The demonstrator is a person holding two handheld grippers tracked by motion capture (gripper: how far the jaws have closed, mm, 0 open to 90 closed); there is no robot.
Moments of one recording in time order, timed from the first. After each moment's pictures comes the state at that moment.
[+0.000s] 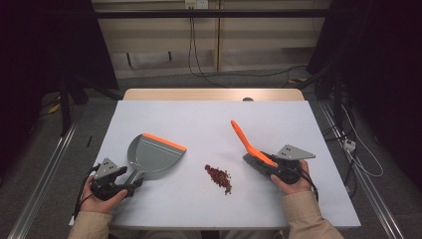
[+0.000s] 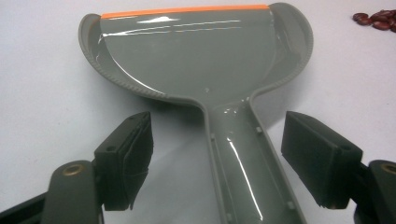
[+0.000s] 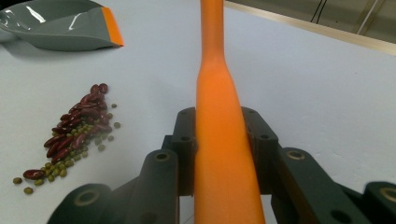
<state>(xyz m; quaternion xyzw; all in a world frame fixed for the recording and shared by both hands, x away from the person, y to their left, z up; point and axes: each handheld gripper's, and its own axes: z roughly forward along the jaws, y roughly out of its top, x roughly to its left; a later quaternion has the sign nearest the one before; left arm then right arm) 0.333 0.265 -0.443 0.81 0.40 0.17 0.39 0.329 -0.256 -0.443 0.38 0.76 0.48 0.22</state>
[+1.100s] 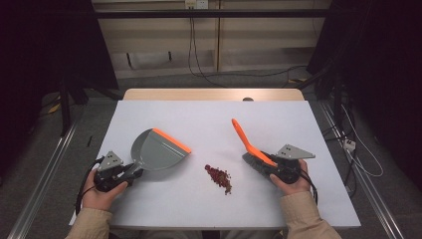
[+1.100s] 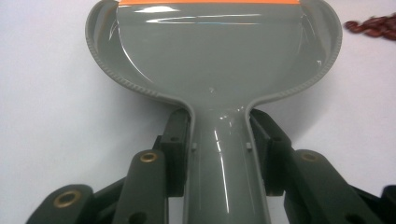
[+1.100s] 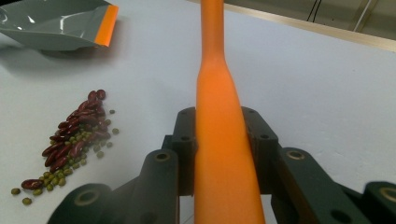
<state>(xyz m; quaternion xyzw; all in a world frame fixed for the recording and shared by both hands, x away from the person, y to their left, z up) 0.347 0.258 -0.429 0.83 0.36 0.17 0.40 0.330 -0.255 -0.444 0.40 0.75 0.48 0.22</state>
